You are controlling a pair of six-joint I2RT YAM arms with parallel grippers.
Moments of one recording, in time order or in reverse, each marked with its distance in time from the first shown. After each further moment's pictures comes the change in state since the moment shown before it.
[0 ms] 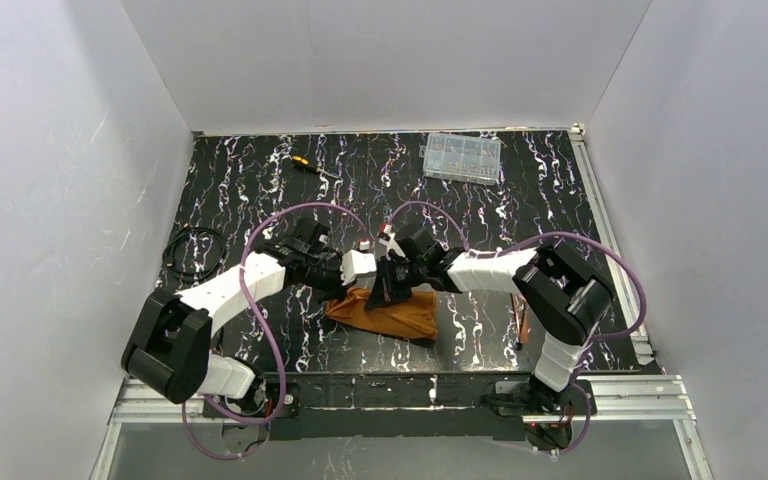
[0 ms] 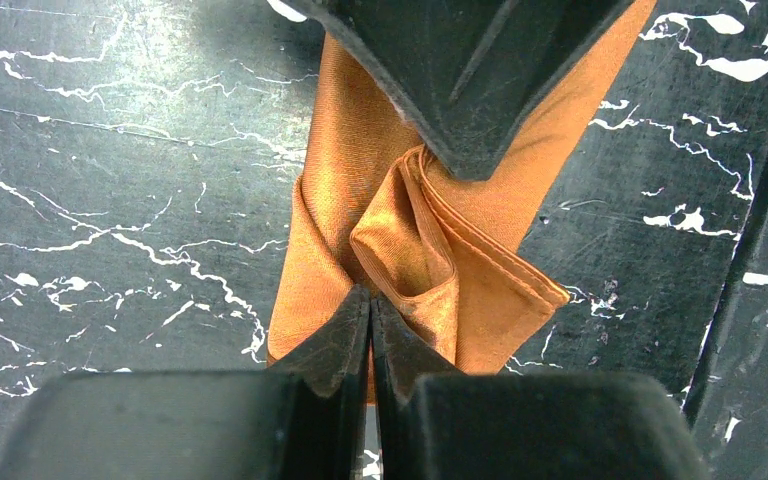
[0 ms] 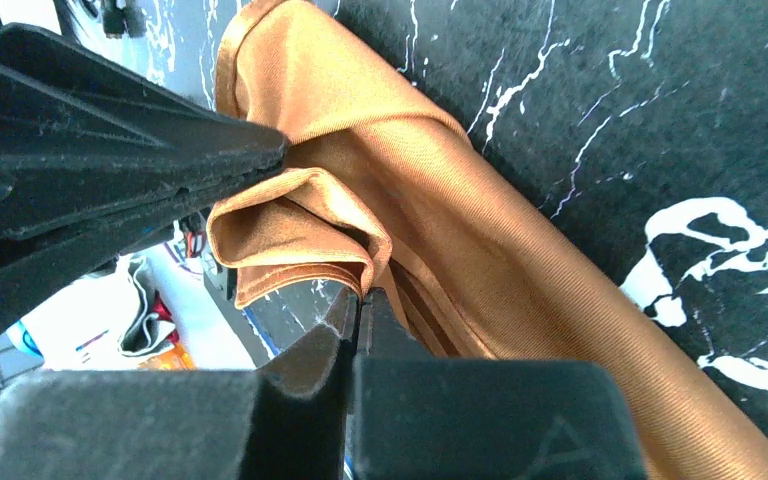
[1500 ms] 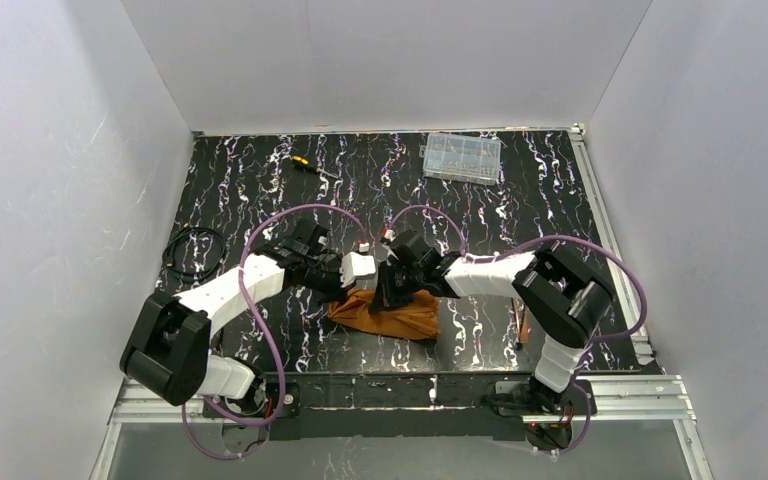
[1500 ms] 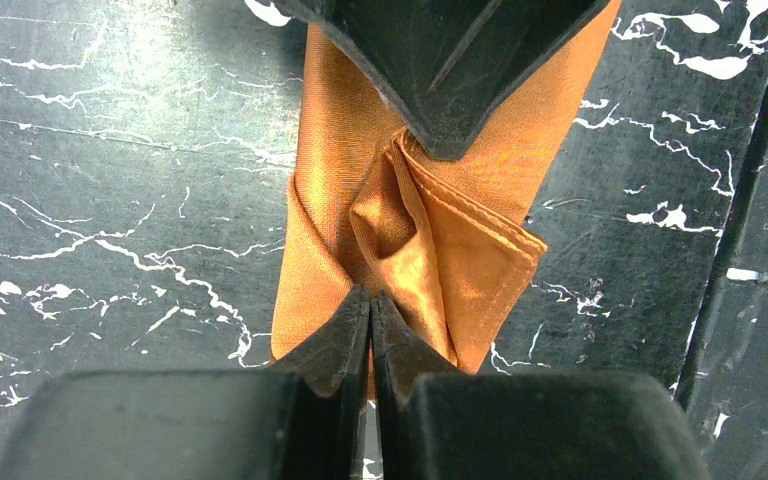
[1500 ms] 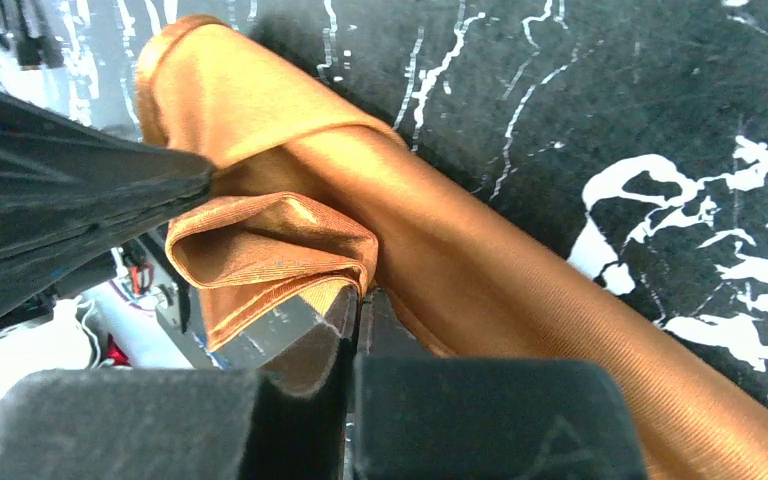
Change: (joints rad) left arm 0.000 -0.012 -0.013 -0.001 0.024 0.007; right arm 0.037 -0.015 -0.007 -0.042 0.154 0.021
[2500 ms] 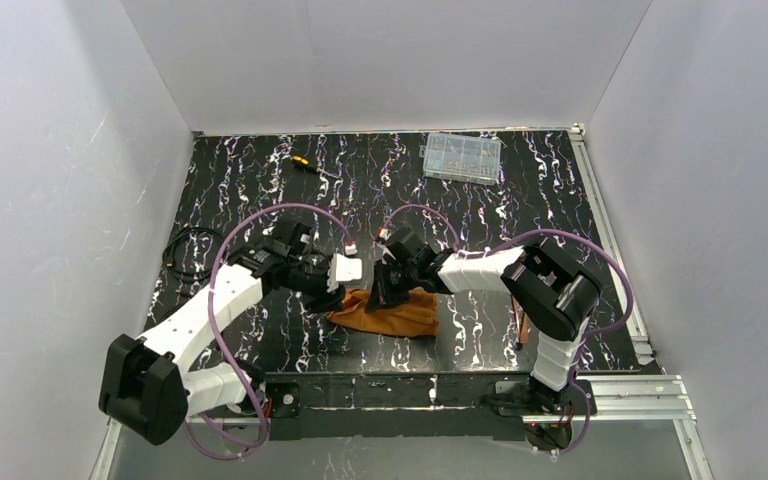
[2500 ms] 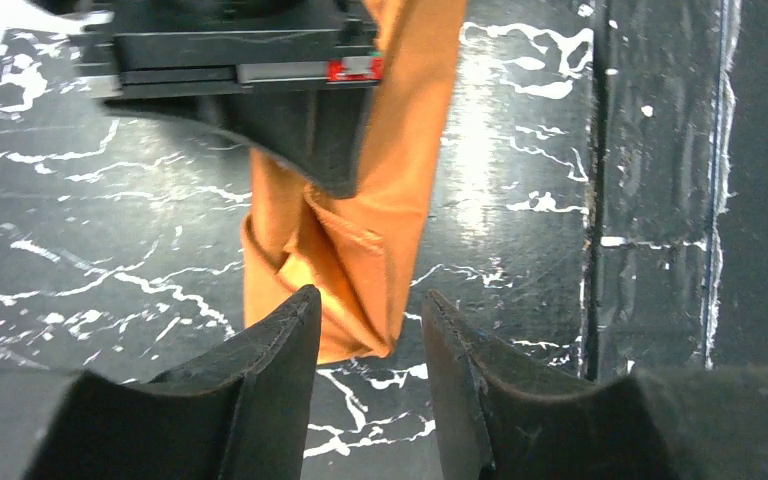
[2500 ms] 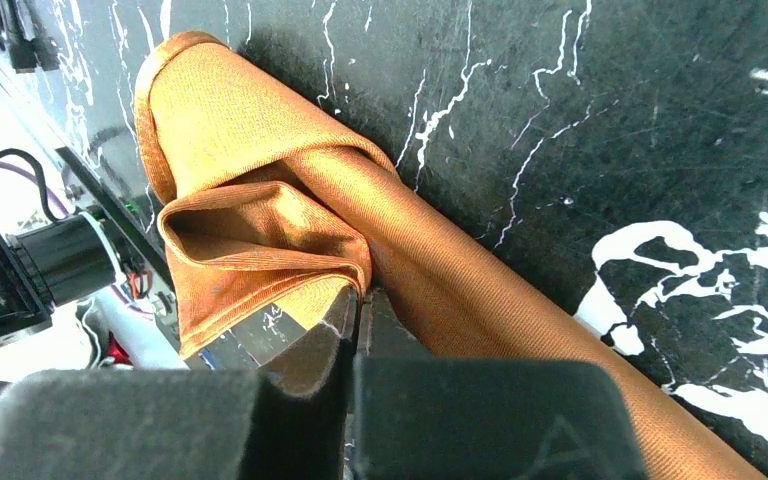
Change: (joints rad) left arm 0.042 -0.177 0.069 -0.218 0.158 0.100; right arm 0.000 0.078 0.053 -0.013 -0.026 -0.019
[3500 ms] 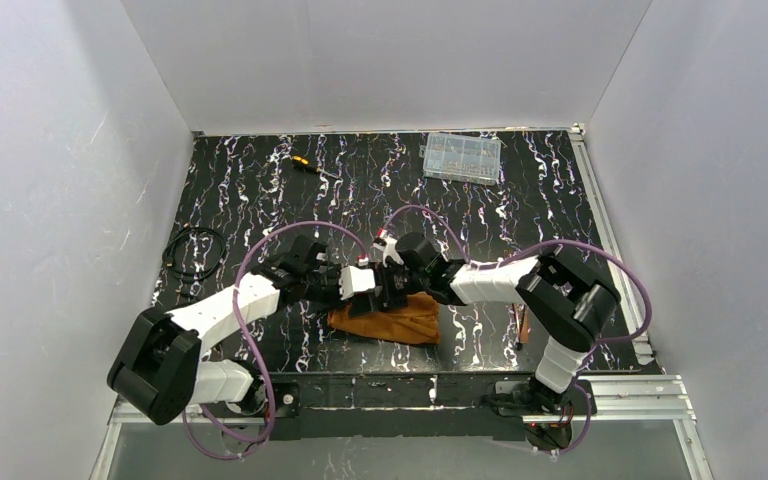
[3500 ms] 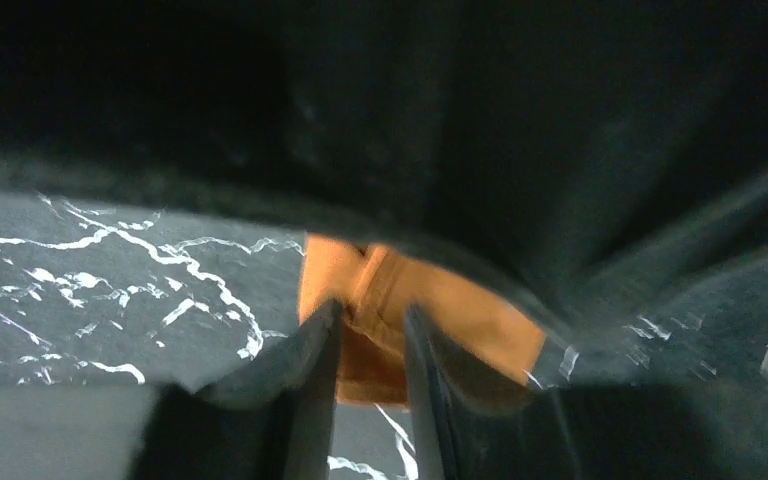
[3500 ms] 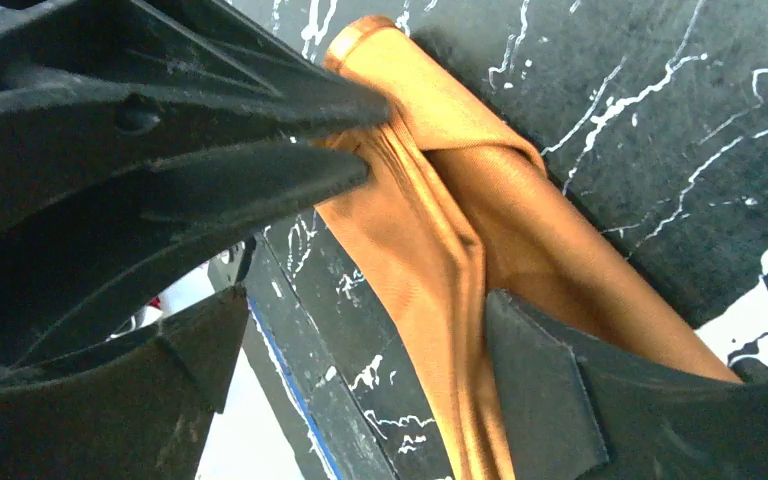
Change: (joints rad) left arm -0.096 0.079 -0.214 0.371 -0.287 -0.098; right arm 0.001 -0.069 -0.135 0.233 -0.139 0.006
